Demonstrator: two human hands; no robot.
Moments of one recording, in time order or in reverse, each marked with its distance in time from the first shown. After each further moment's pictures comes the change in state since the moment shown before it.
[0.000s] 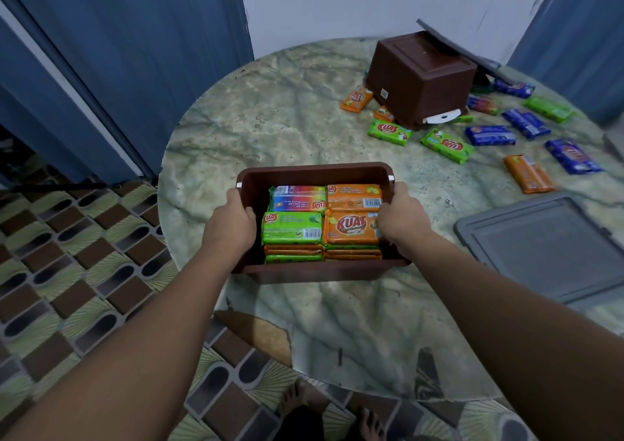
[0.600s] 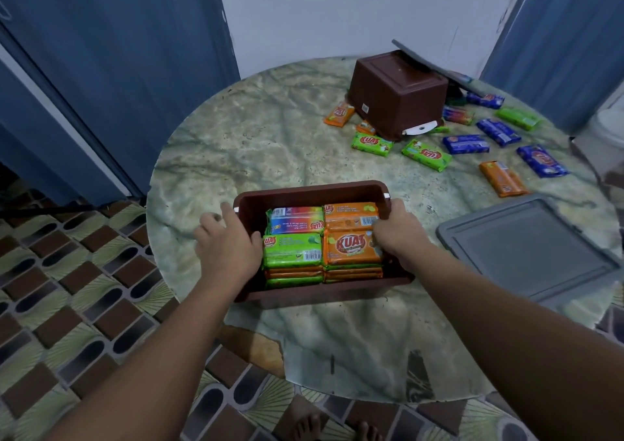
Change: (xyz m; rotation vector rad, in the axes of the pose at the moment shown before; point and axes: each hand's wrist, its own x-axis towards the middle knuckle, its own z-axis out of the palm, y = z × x) left_hand -0.040 0.021 -0.002 0.080 0.065 -0.014; right_hand -0.013 0.016 -0.020 0.151 -0.075 0.091
